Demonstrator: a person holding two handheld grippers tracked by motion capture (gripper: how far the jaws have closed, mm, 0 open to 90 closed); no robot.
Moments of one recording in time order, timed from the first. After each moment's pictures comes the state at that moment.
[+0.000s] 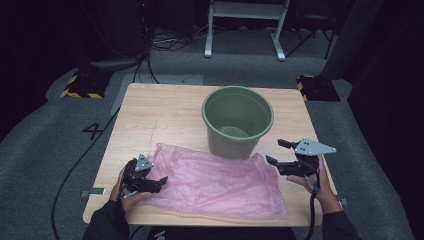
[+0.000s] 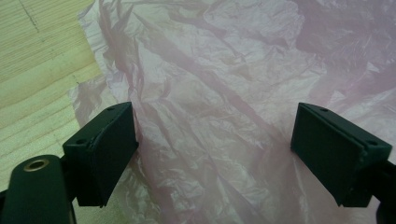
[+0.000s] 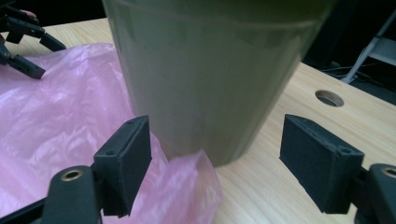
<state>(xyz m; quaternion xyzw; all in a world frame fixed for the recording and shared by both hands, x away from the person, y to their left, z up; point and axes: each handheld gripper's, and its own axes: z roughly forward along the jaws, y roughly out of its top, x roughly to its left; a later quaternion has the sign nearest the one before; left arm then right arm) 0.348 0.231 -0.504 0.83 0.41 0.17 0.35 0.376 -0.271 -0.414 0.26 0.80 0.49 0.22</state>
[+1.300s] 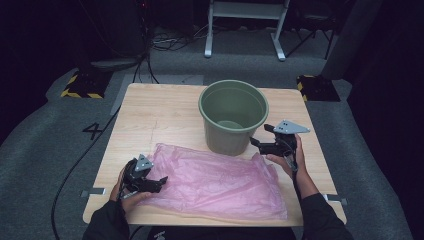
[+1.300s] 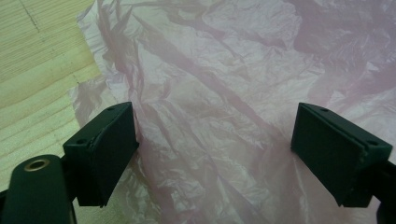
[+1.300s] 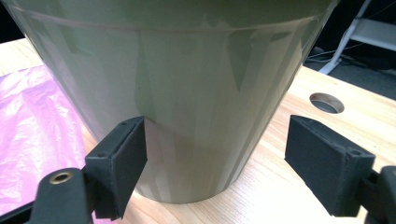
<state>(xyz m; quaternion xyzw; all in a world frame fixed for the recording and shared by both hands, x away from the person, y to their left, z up) 0.348 0.230 -0.504 0.83 0.41 0.17 0.35 0.438 -0.231 -0.426 0.32 0.78 0.49 0.22</state>
